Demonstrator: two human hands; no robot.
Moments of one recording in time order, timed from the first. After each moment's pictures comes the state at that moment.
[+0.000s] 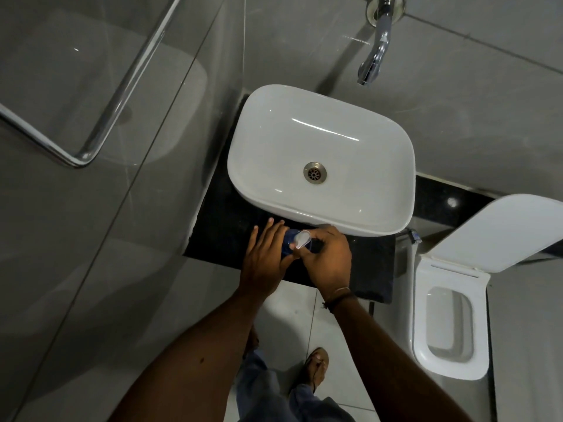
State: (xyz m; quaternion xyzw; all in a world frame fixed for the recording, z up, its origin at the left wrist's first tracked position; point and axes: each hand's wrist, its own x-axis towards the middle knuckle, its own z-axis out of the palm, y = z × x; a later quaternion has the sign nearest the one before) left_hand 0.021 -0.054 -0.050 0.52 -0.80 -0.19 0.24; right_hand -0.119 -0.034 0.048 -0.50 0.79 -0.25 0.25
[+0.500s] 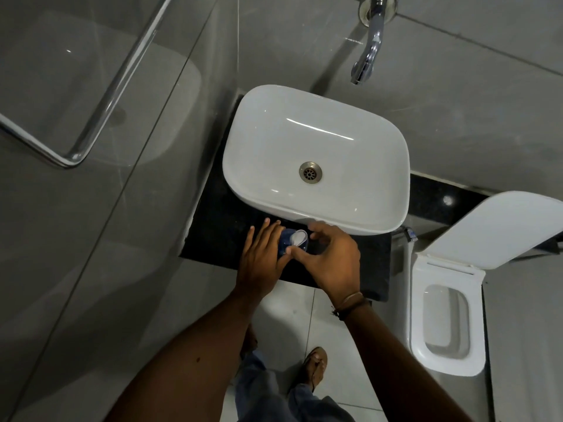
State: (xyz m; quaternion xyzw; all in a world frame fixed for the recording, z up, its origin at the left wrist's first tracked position) left_hand 0.021 -0.053 -0.044 0.53 -0.80 -0.22 0.21; right_hand -0.122 -0.024 0.089 -0.51 0.79 -0.25 0.23
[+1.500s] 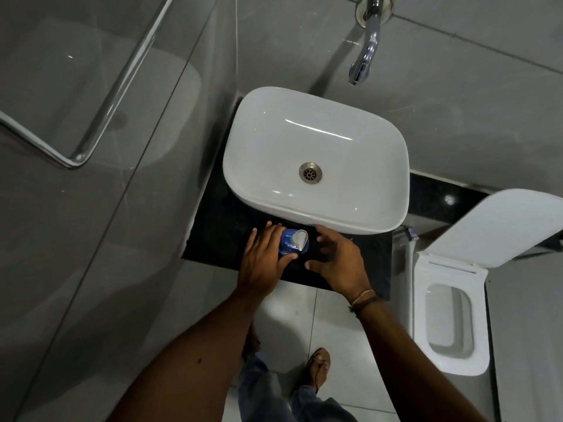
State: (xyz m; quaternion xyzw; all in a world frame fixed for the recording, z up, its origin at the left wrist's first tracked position) left_hand 0.022 -0.052 -0.030 0.53 -0.77 -0.28 0.21; right_hand -0.153 -0.016 0.073 -0.50 0.76 -0.21 0.37
